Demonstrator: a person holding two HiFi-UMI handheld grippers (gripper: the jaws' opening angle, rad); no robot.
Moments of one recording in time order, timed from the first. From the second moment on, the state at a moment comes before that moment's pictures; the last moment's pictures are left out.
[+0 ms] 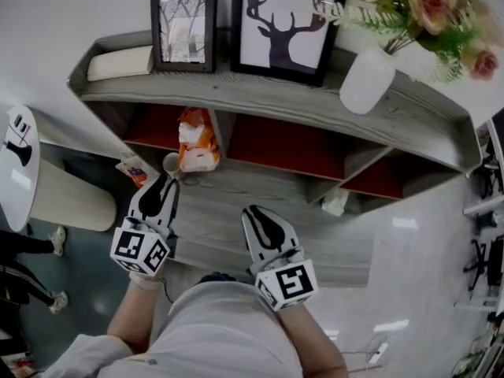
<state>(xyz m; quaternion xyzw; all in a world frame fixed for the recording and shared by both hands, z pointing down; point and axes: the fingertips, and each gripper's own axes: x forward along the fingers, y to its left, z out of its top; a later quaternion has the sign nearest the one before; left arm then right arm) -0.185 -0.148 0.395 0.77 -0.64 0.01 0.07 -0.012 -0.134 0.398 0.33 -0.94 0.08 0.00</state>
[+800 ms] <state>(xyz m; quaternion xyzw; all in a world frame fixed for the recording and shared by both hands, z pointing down) -0.194 -0.055 0.399 0.73 -0.68 -0.01 0.10 -0.089 -0.093 0.403 0.20 -0.97 0.10 0.00</state>
